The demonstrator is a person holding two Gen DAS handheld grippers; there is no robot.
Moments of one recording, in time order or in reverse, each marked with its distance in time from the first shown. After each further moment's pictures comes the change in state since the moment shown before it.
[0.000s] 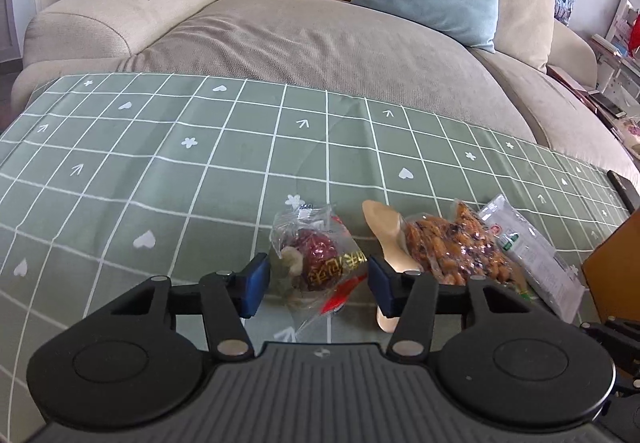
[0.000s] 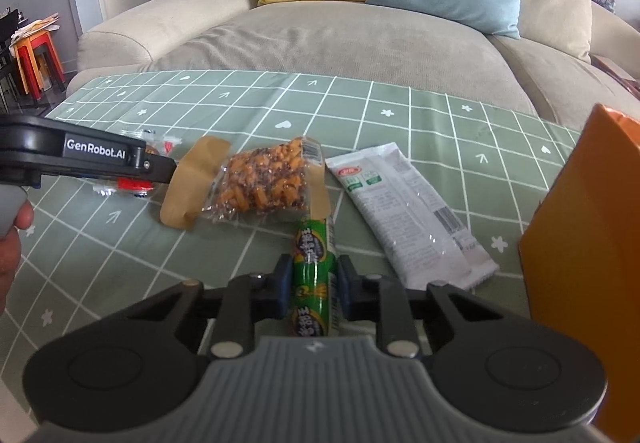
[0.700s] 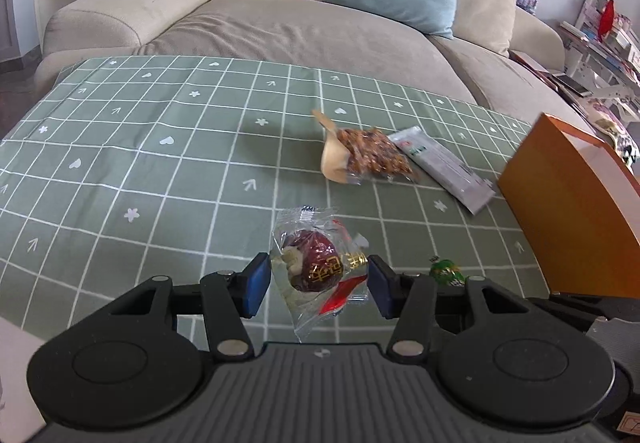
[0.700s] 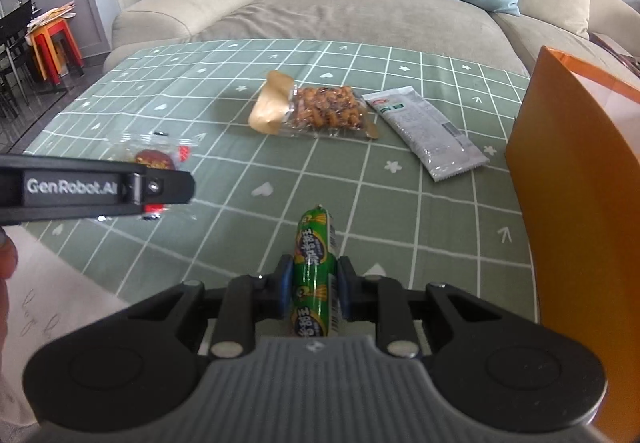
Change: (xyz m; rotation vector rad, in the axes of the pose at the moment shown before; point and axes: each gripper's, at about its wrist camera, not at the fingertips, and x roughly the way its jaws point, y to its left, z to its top) left arm -0.111 -0.041 -0.083 0.040 0.001 -0.028; right arm -0.090 0.030 -0.060 0.003 0.062 0.045
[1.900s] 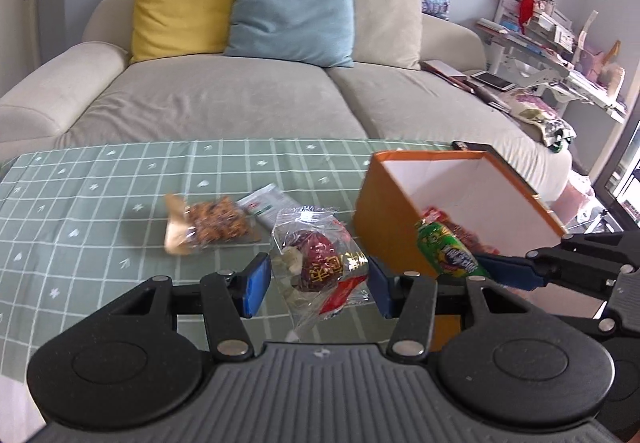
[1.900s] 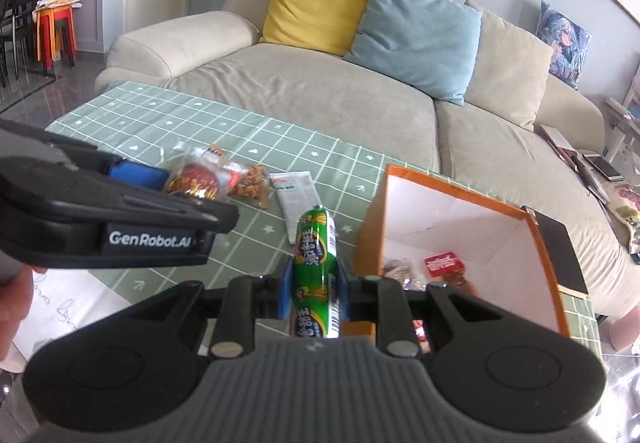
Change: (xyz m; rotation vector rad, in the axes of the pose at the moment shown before) left arm -0.054 -0.145 0.035 0.151 -0.086 -0.122; right arm -0.147 -0.070 0.025 -0.180 -0.127 -0.156
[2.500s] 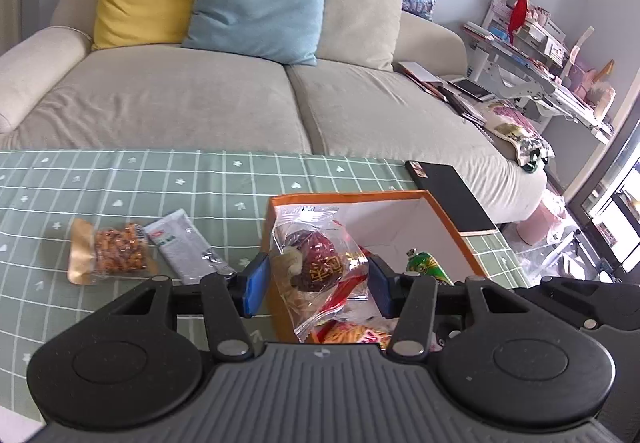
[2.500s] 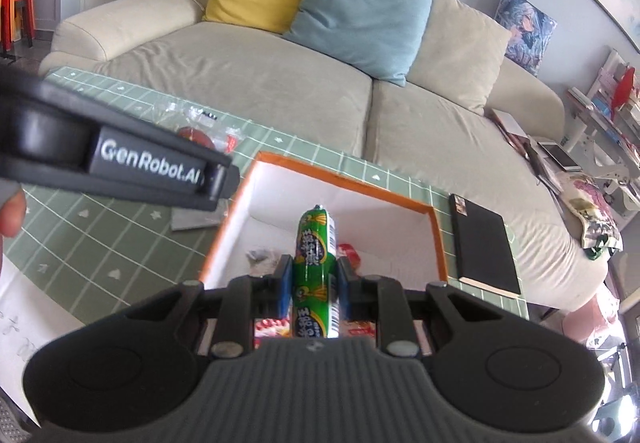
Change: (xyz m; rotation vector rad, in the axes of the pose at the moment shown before) left arm 0.053 -0.079 0.061 -0.066 0.055 -0.079; right arm 0.007 -0.109 0.012 -0.013 0.080 -0.129
